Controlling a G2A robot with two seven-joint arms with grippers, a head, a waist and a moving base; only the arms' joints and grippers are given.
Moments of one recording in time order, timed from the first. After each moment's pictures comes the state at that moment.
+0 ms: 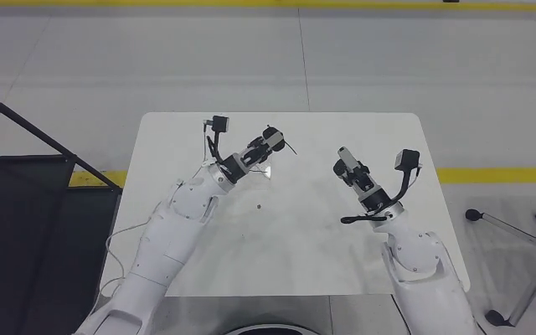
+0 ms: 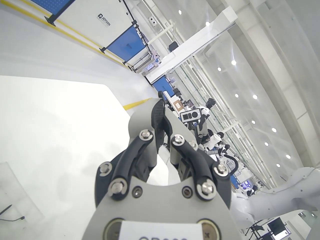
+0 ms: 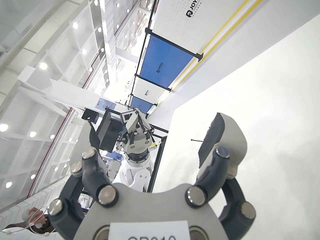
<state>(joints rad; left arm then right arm) 0.90 -1.37 -1.19 -1.21 0.03 -0.67 -0.46 -1.29 -1.26 1.38 -1.74 -0.04 -0.20 0.32</state>
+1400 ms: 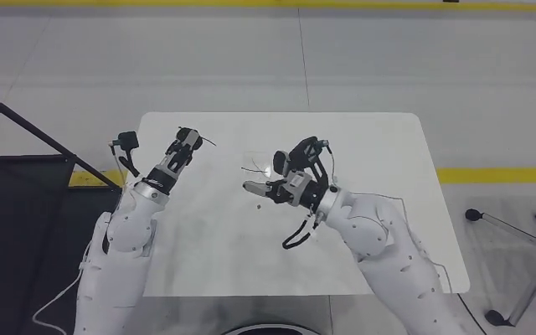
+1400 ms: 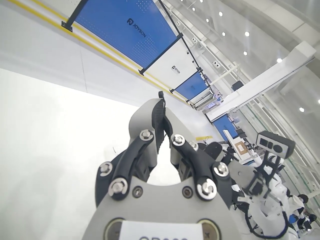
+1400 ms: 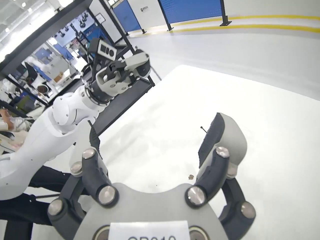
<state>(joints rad) 1.26 -1.28 -1.59 -1.65 0.33 -0.34 -0.29 -0.99 -1.28 1.01 -1.75 -0.68 -0.28 0.55</state>
